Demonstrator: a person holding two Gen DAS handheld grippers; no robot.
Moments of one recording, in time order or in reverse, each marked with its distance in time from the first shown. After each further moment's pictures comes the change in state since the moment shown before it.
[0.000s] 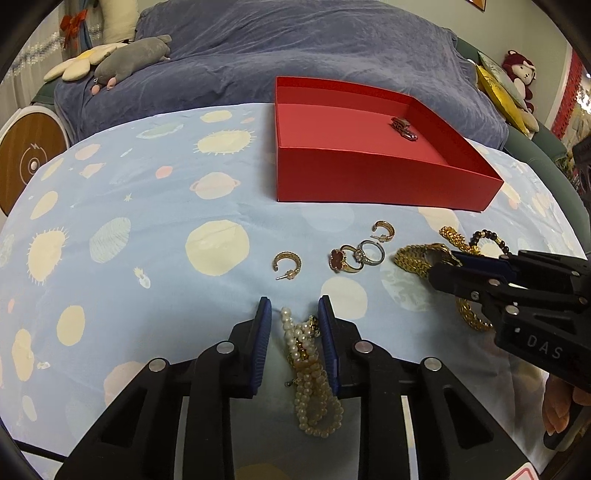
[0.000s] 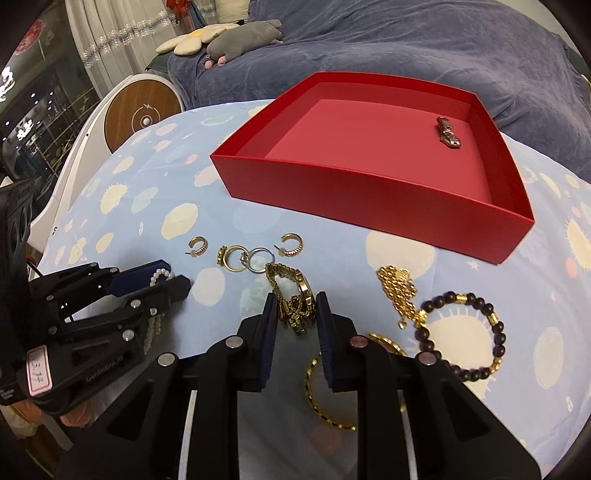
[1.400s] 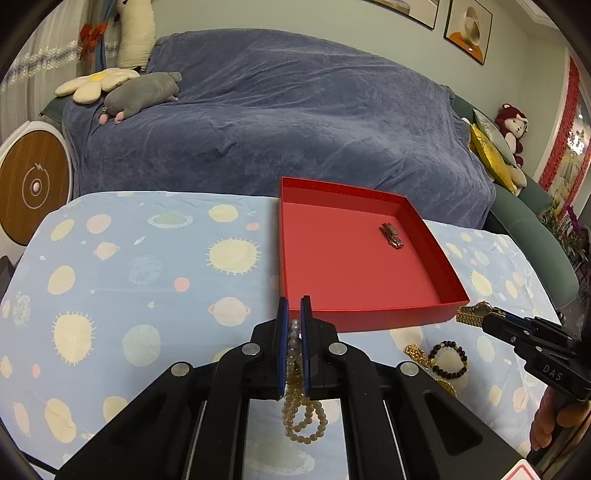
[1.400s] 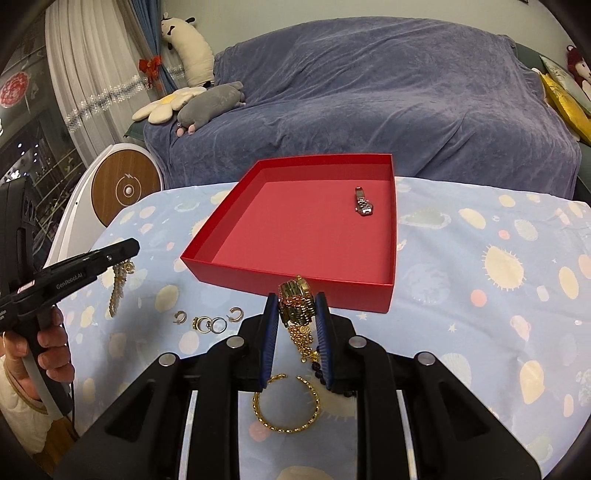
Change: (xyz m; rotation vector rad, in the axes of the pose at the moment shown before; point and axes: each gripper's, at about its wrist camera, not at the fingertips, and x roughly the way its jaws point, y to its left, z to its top) left arm -0.061 0.021 0.080 -0.078 -0.185 -0.058; right arm -0.087 -0.054 0.026 0.108 -0.214 -0.061
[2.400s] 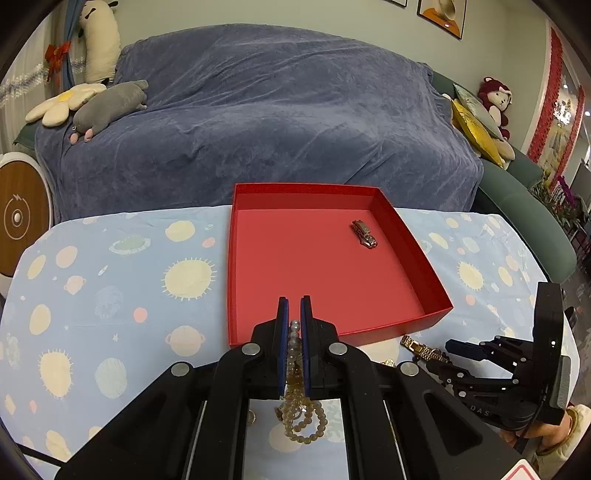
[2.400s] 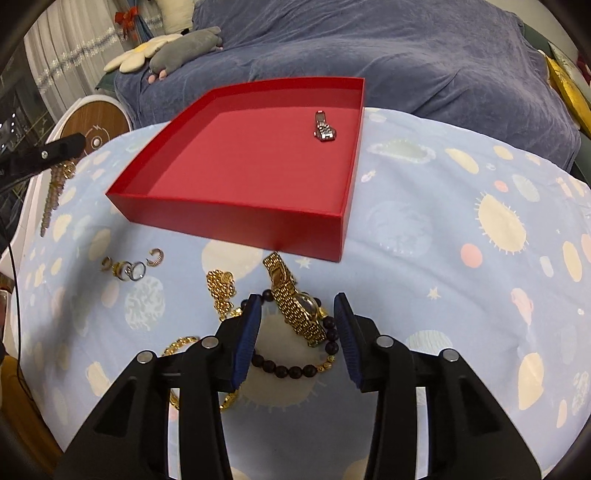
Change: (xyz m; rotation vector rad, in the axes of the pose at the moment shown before) left arm 0.029 -0.052 0.019 0.110 0.052 -0.030; right arm 0.064 -0.035 -0.033 -0.060 0.229 -0.103
